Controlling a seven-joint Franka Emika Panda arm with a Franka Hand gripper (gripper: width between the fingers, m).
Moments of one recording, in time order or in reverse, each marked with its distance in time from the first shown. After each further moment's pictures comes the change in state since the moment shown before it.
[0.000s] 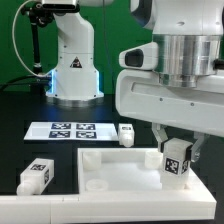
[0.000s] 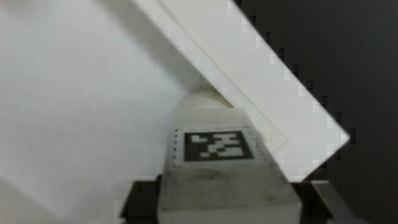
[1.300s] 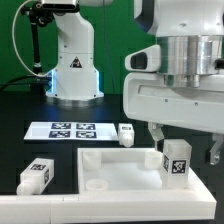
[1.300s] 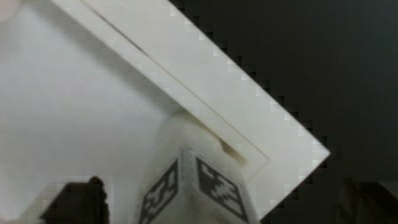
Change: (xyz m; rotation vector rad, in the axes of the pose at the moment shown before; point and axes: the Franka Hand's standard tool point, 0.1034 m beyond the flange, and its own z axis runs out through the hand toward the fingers) arm -0.012 -0.001 0.005 0.033 0.047 -0.316
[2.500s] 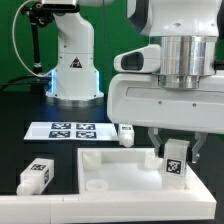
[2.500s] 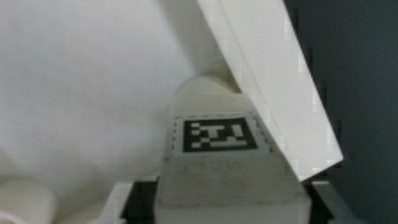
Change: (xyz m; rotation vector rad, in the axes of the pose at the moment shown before) arm 0.013 0.006 0.000 -0.017 0.025 -0.174
